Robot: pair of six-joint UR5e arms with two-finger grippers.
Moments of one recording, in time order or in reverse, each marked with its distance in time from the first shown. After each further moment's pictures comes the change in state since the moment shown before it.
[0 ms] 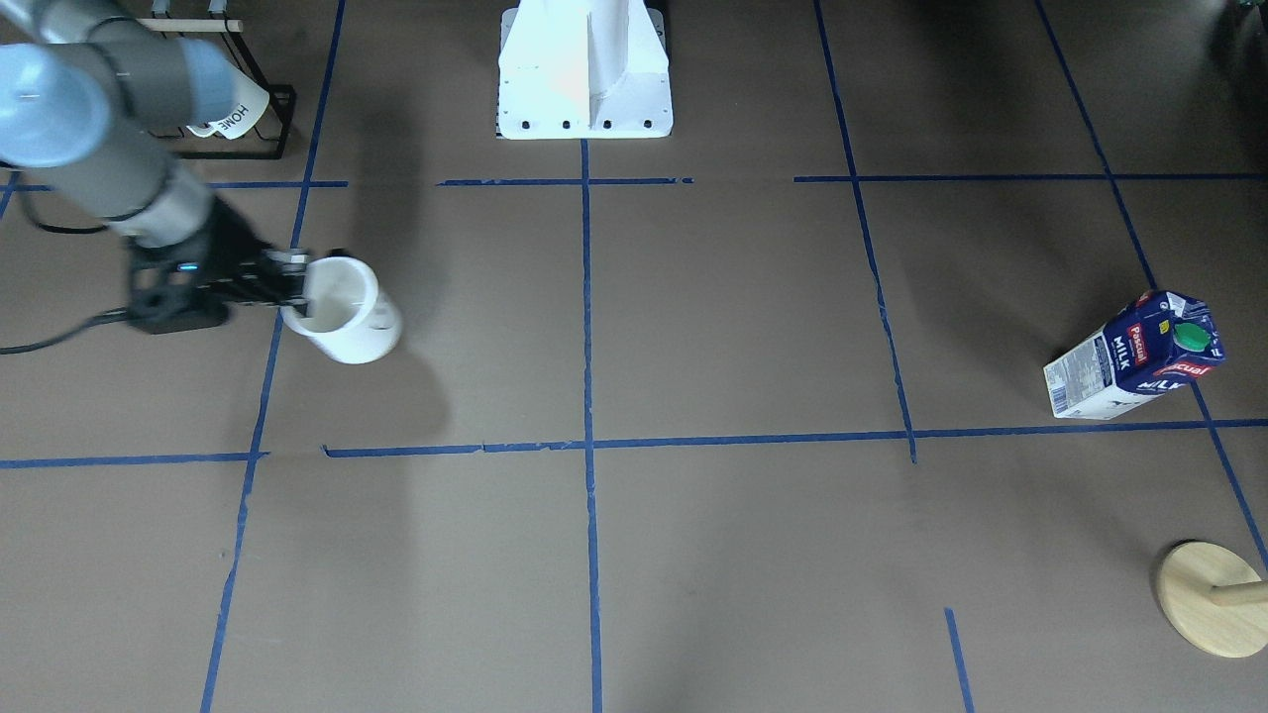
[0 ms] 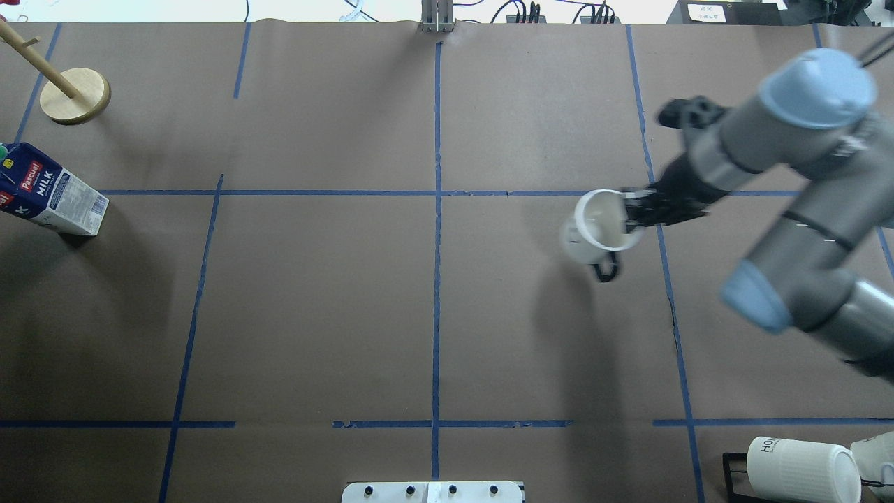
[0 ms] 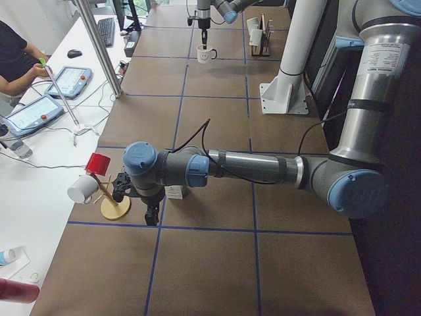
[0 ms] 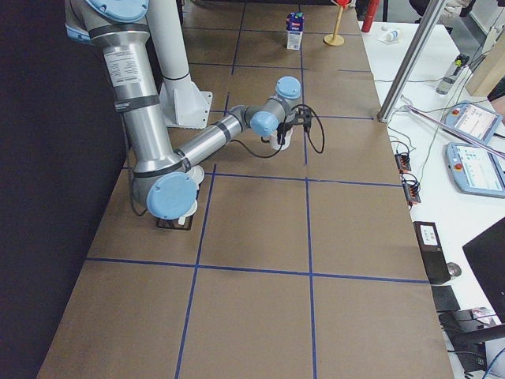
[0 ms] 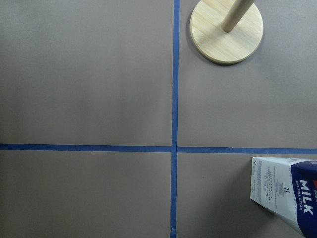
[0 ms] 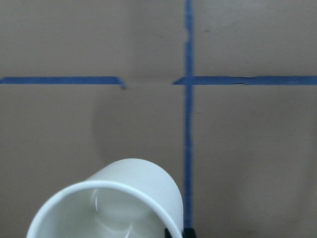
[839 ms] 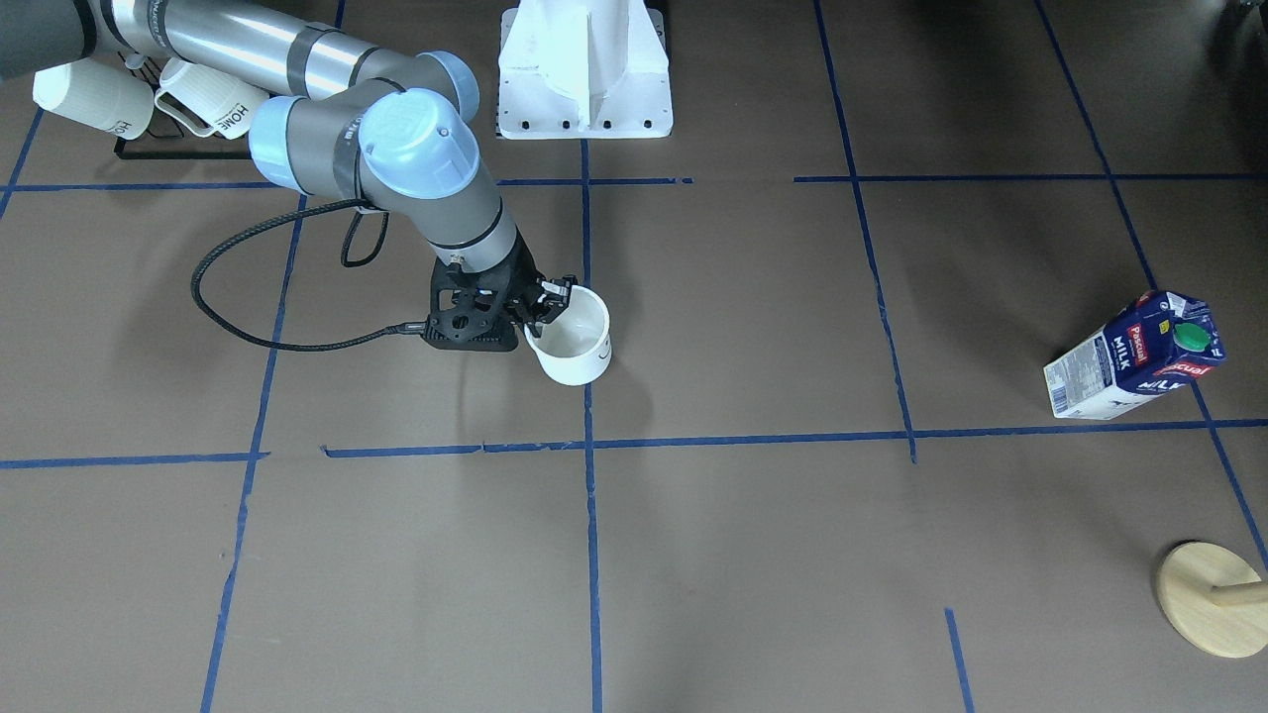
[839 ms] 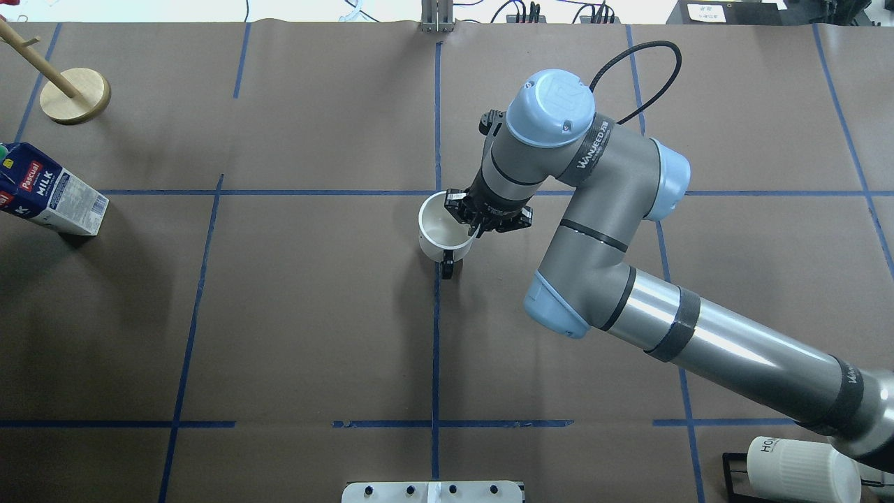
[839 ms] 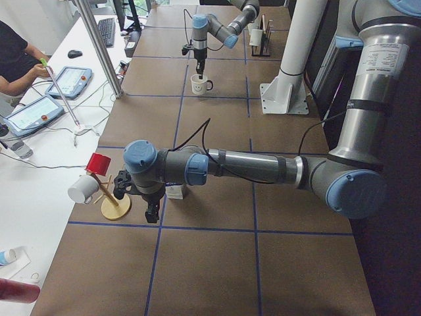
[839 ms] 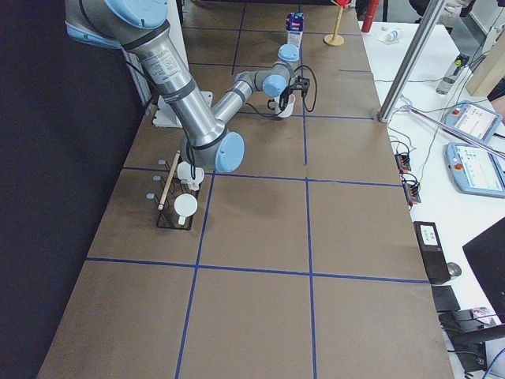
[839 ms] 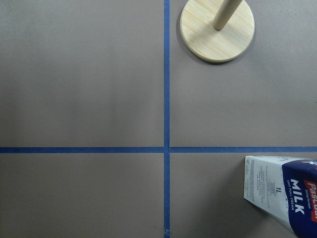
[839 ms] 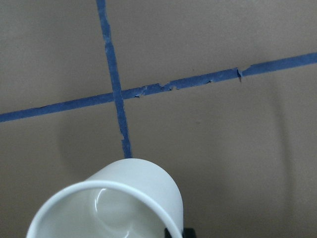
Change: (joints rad) left arm 0.015 -0.001 -0.006 0.001 -0.007 -0.001; right arm -0.171 0.357 -0.284 -0.018 -0.154 0.263
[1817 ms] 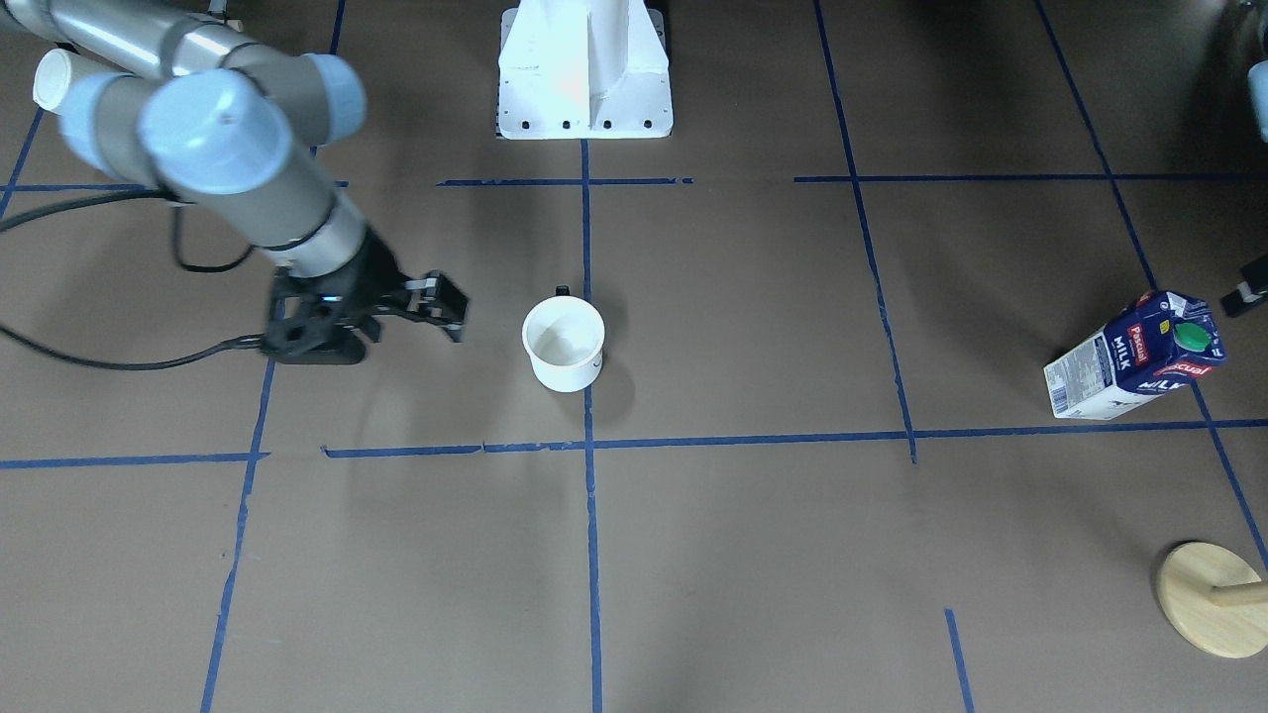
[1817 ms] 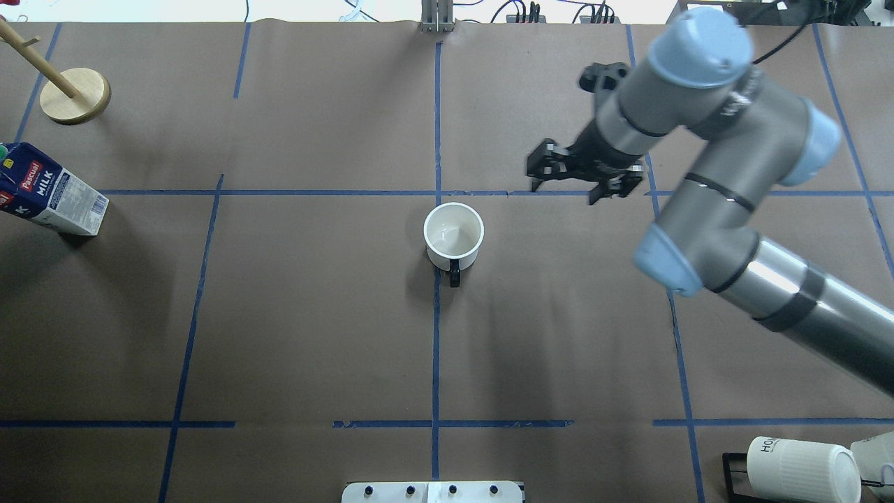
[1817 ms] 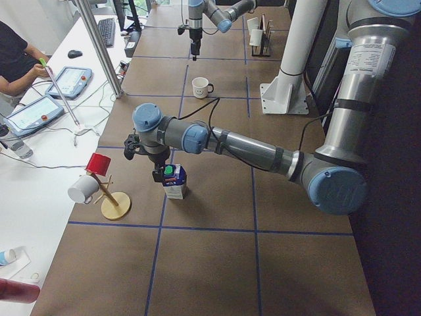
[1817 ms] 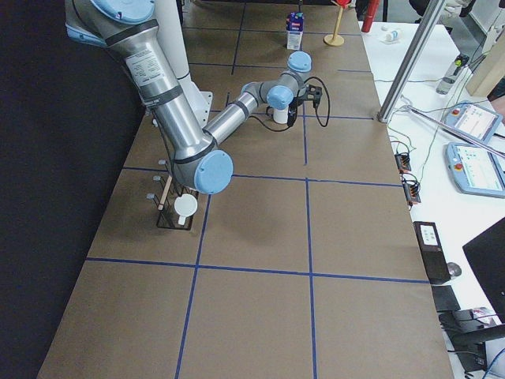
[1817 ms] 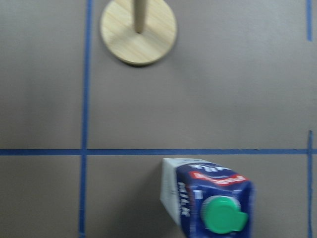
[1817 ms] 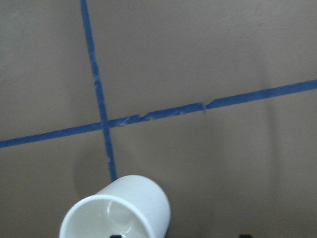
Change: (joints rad) left arm 0.187 -0.039 -0.155 0.003 -0.044 -0.242; right arm 0.200 -0.234 0.184 0.004 0.152 -0.210
